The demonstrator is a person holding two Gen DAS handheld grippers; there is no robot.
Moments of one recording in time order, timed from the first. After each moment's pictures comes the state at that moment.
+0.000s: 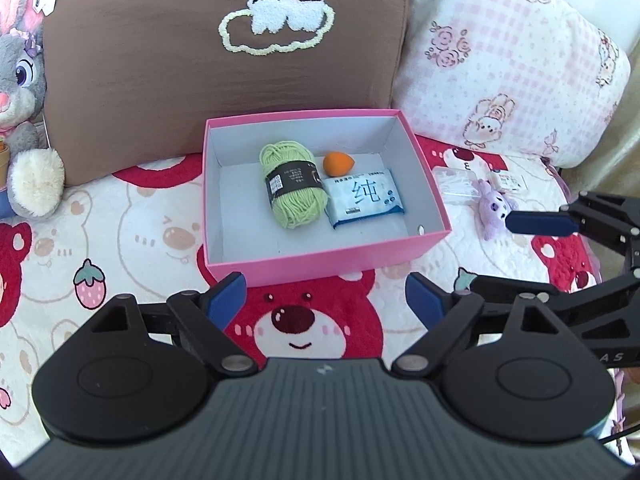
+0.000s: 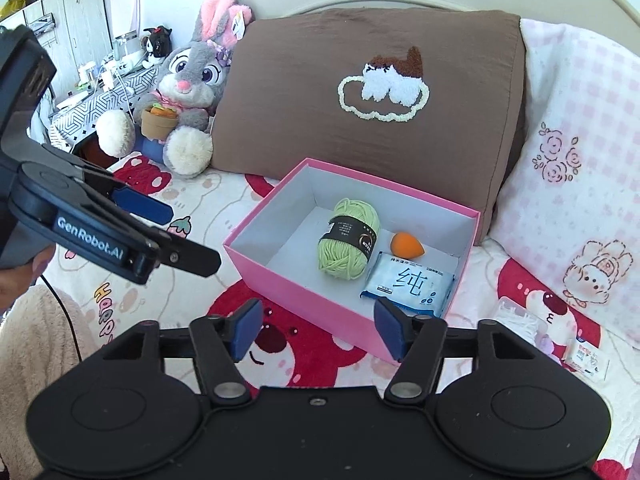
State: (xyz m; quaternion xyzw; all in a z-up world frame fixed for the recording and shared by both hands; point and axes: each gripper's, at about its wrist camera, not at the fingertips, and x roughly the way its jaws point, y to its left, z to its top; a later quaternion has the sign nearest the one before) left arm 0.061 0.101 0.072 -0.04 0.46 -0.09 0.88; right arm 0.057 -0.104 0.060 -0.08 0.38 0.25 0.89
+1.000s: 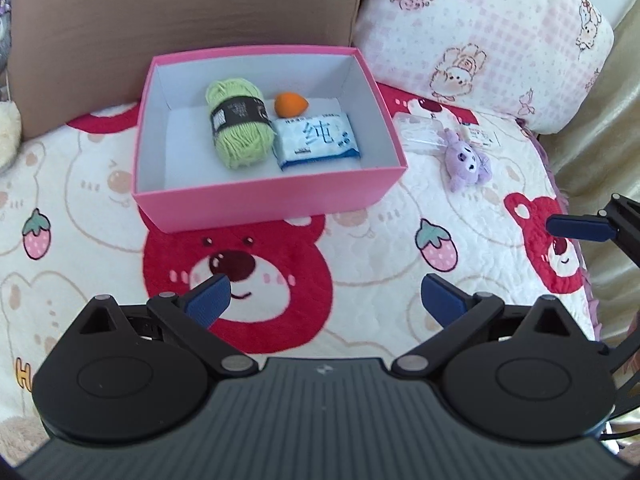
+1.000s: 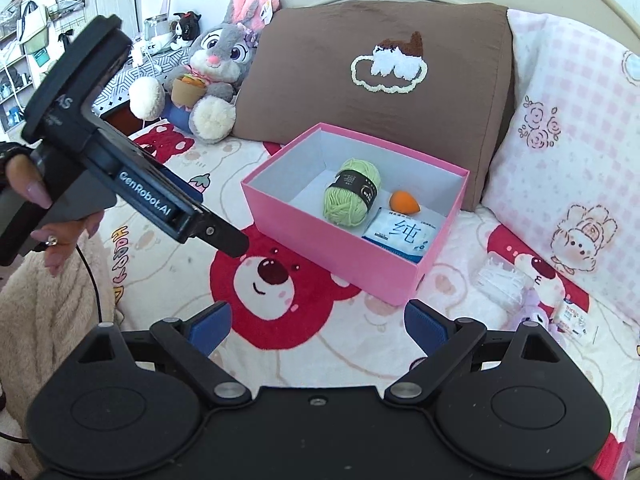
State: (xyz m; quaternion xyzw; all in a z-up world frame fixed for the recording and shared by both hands) left arm 0.038 0.053 0.024 -0.06 0.50 -0.12 0.85; right arm -0.012 -0.163 0.035 -0.10 0.37 0.28 0.88
